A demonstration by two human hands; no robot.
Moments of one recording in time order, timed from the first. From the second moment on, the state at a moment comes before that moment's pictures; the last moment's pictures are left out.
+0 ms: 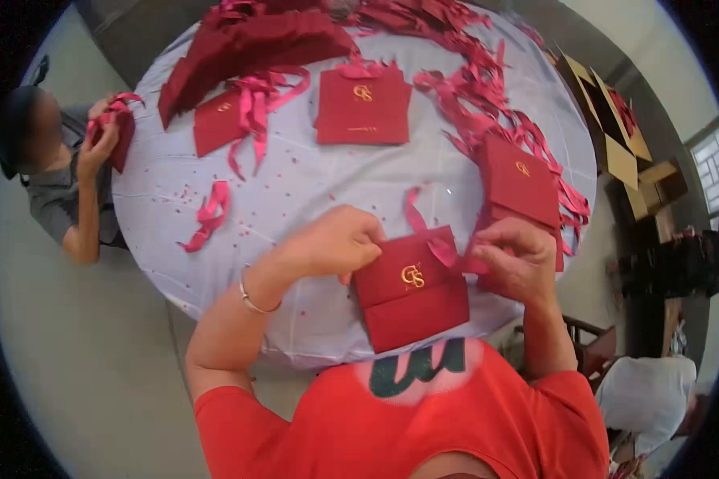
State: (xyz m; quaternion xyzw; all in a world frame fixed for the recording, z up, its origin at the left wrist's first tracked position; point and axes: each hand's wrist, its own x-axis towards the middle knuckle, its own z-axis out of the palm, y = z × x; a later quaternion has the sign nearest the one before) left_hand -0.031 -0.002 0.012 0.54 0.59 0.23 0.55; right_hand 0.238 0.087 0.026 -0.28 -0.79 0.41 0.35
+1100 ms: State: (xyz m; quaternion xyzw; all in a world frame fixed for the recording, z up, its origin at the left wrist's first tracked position) left_hand -0.029 -0.002 0.017 0.42 0.48 0.21 0.74; right_hand 0.205 0.090 0.000 -0.21 -0.82 0.46 0.26
